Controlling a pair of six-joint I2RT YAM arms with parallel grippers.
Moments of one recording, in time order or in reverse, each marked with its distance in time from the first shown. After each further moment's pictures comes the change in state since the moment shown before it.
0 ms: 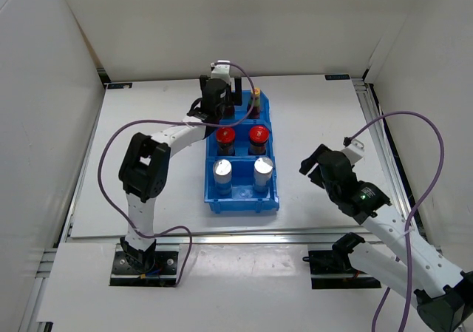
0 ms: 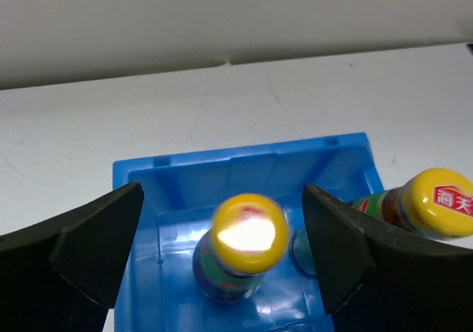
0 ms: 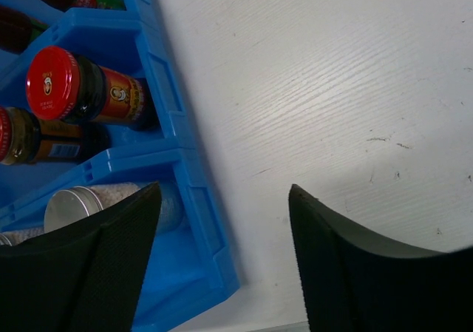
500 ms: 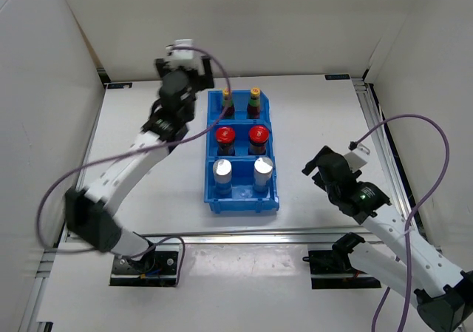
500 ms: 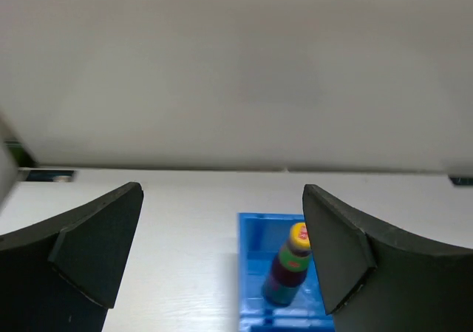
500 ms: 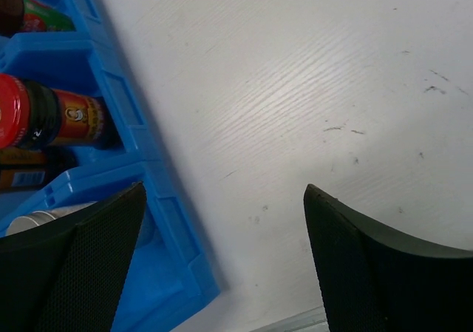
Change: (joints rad) left arm -0.019 -0.500 -0.113 -0.096 -0.208 0.134; right arm 0.000 0.010 0.002 -0.082 0.084 0.082
